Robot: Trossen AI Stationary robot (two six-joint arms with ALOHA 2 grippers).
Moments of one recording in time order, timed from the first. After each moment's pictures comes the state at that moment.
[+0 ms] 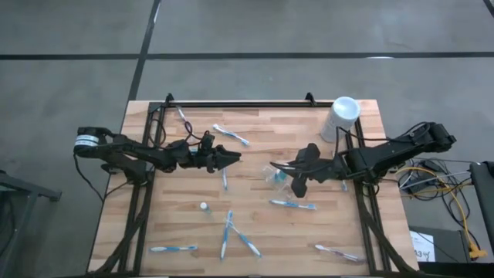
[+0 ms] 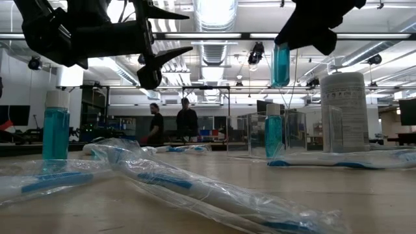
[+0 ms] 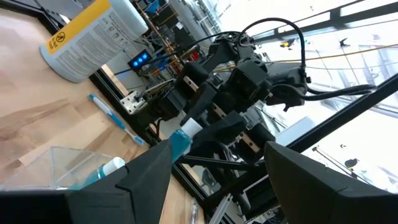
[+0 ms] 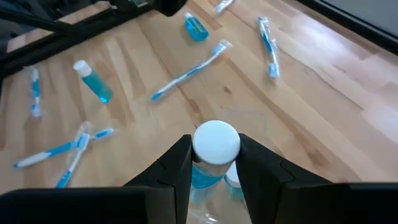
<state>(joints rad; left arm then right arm) 0.05 1.37 0.42 1.14 0.02 -0.97 0.28 1.17 0.85 -0.38 0.47 0.65</state>
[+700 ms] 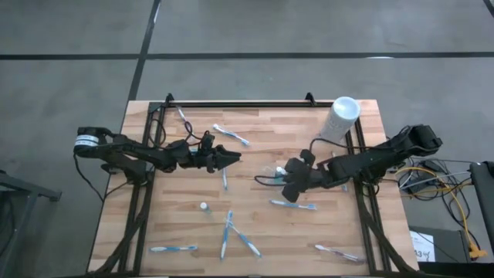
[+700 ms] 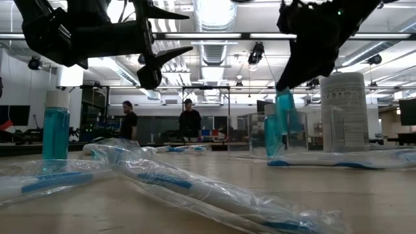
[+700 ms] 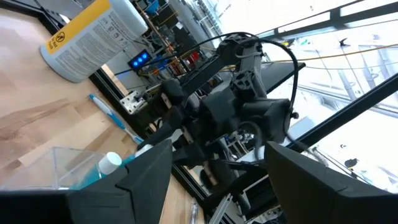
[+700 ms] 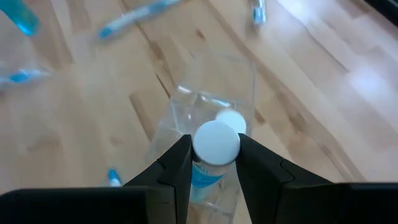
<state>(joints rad) 0.05 1.37 0.42 1.14 0.02 -0.97 0.28 1.38 0.85 -0.45 0.50 0.64</state>
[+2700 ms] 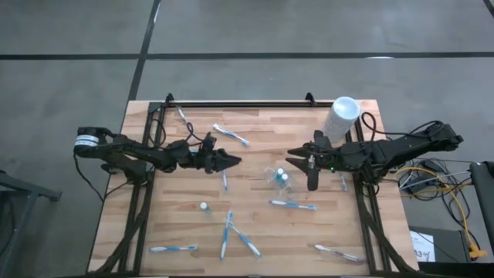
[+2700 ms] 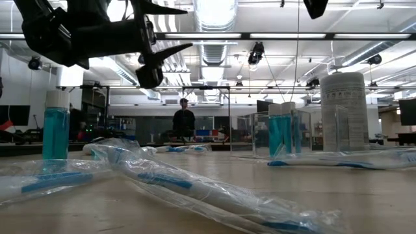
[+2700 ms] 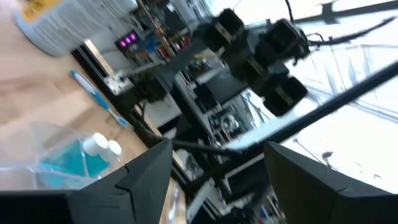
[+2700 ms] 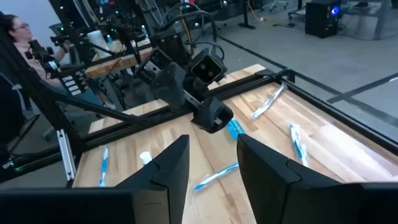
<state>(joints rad) 0.05 1.37 0.42 1.14 0.12 -1.05 0.28 0.99 0.85 -0.09 0.47 0.39</state>
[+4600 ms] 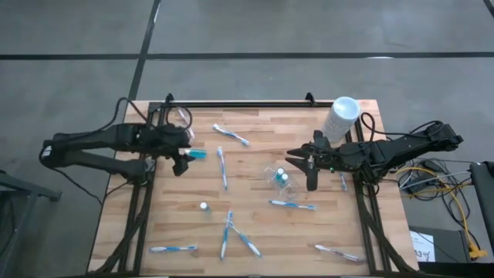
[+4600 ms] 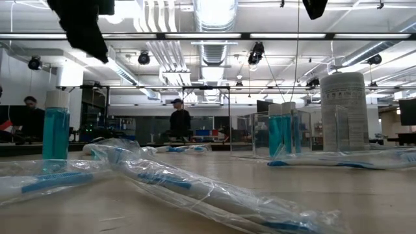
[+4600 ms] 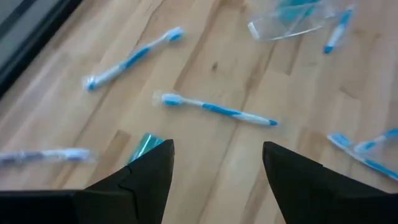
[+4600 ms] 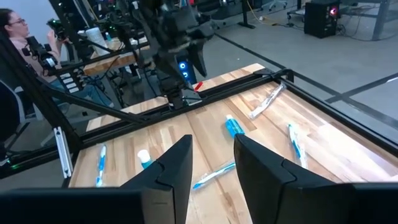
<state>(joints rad) 0.07 0.85 0.94 -0.96 -0.16 -0.34 0.28 0.99 0.85 -0.10 0.47 0.39</state>
